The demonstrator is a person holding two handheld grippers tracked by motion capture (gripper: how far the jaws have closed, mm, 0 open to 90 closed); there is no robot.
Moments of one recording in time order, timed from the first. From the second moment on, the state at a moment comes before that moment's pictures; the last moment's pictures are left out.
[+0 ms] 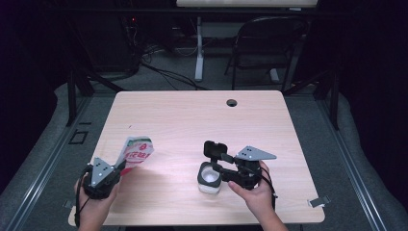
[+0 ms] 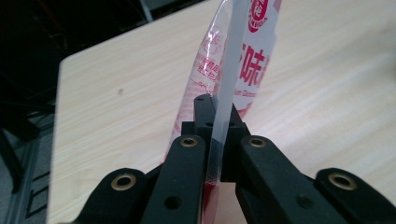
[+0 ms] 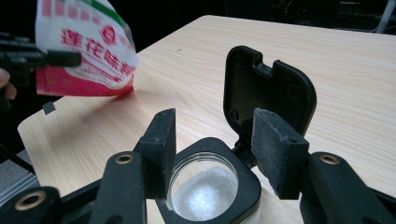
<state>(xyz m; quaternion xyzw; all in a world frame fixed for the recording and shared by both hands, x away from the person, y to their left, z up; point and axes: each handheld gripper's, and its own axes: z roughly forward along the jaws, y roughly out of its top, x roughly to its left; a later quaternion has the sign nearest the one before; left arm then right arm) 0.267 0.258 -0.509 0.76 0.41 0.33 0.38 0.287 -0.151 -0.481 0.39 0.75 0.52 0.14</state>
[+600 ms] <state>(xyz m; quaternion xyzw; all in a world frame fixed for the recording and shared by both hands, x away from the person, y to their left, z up) 0.273 0.220 -0.550 0.83 0.37 0.22 0.35 0.288 -0.156 -0.480 0.40 0.74 0.52 0.15</state>
